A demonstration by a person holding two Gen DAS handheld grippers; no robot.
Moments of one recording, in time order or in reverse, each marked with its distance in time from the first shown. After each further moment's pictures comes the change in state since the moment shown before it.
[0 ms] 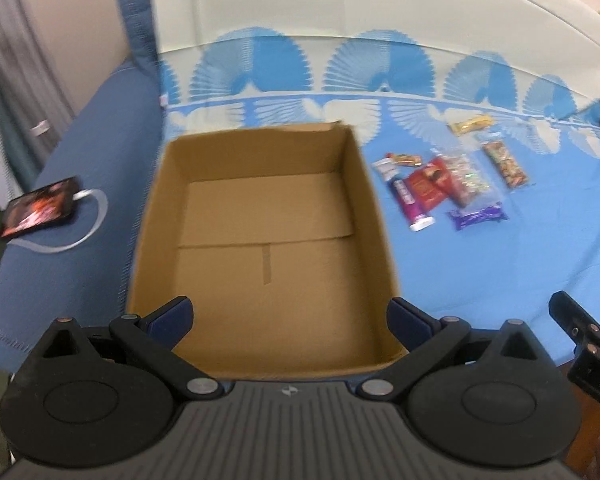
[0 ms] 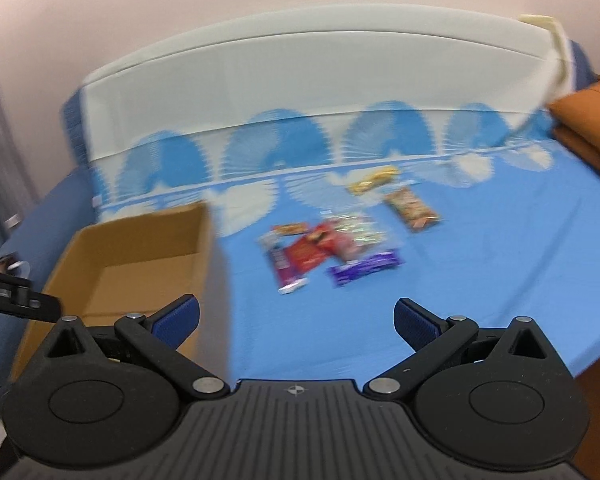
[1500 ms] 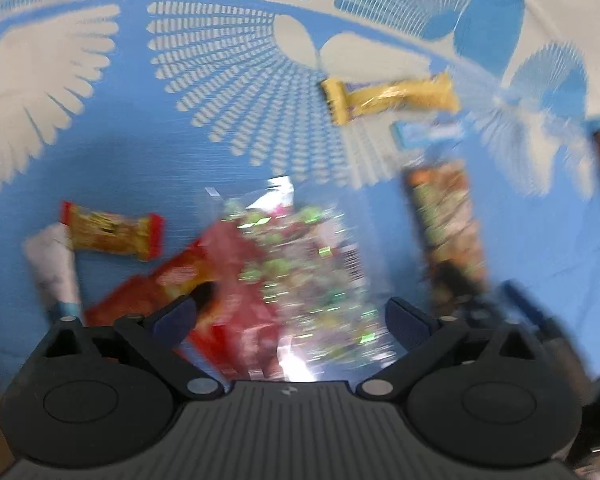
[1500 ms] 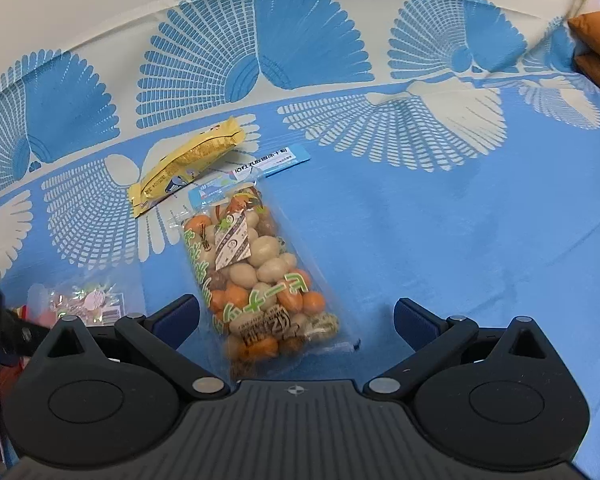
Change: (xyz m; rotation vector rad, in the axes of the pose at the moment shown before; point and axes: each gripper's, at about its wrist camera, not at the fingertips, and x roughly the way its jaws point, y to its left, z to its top) left arm 0.367 -0.259 0.202 -0.116 0.385 -0.376; right arm 0.428 -0.230 0.072 0.056 0.250 -0.094
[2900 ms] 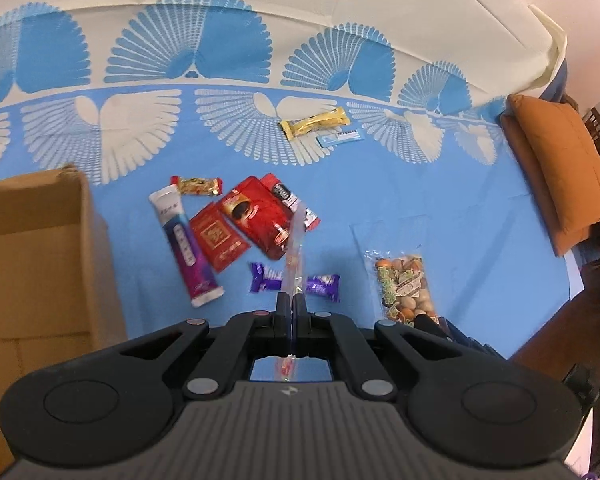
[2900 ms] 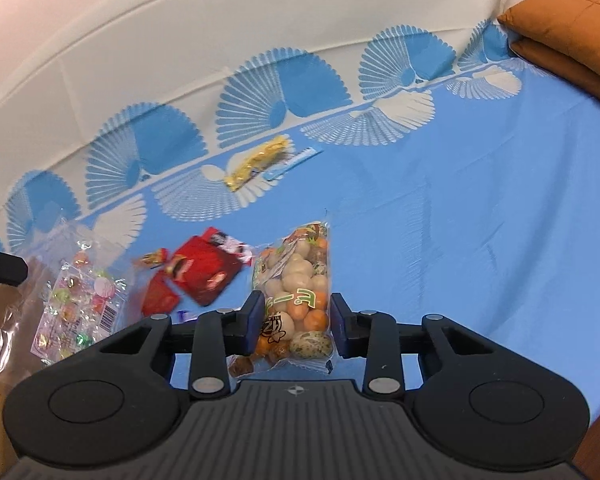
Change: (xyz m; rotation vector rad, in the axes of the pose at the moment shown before) left arm -0.234 0.033 -0.153 0.187 -0.186 -0.040; right arm -0.230 0.025 -0.119 0.146 -0.121 0.079
